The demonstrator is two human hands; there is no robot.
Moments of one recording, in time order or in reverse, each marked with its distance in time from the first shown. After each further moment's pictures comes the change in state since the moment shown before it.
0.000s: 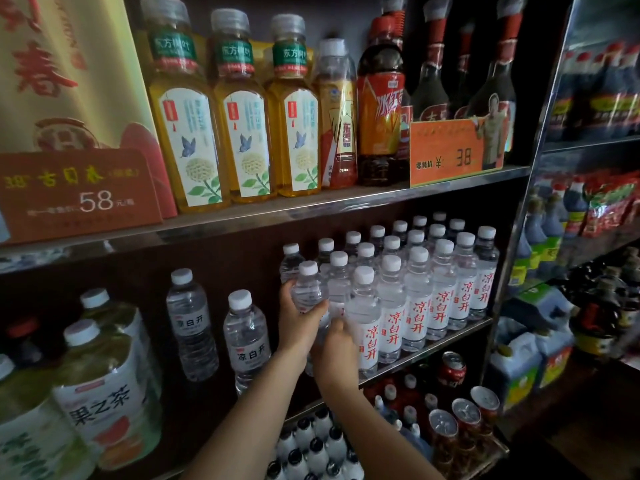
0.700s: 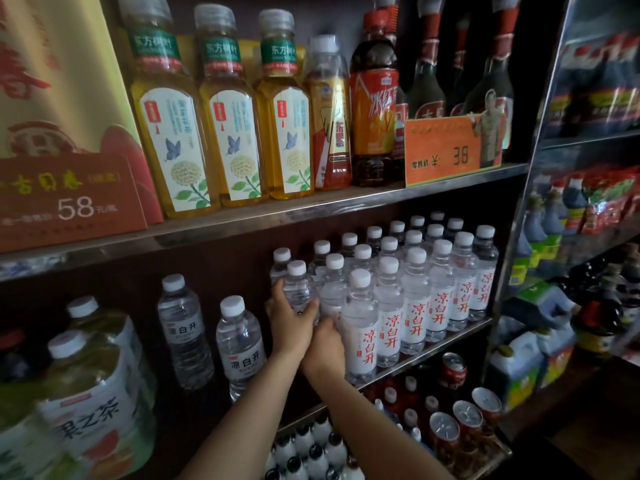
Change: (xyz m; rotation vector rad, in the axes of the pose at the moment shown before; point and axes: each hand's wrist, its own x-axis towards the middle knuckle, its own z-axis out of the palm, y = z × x) left_hand 0.015 -0.005 -0.002 0.309 0.087 0.150; right_hand 0.020 -0.016 0.010 0.123 -0.067 0.107
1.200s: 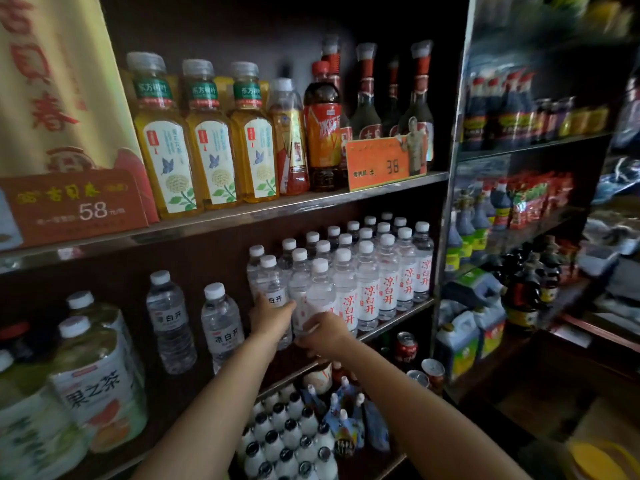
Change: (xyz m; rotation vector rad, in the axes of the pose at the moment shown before) left_hand -0.031 0.015 -0.014 0.076 -0.201 -0.286; right_hand -0.056 0.010 -0.094 -0.094 -0.260 -0.045
